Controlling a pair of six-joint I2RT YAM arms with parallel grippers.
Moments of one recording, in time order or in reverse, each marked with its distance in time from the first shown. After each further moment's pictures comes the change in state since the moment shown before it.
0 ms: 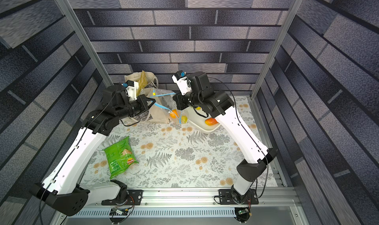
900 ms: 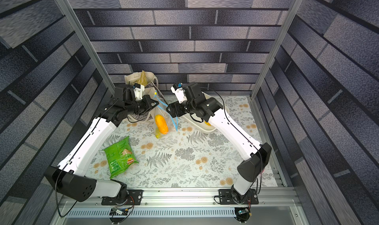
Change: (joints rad) left arm 0.081 0.162 -0.037 0.032 0.131 -0.021; right arm -0.002 0.063 -0.240 0.150 0.015 0.038
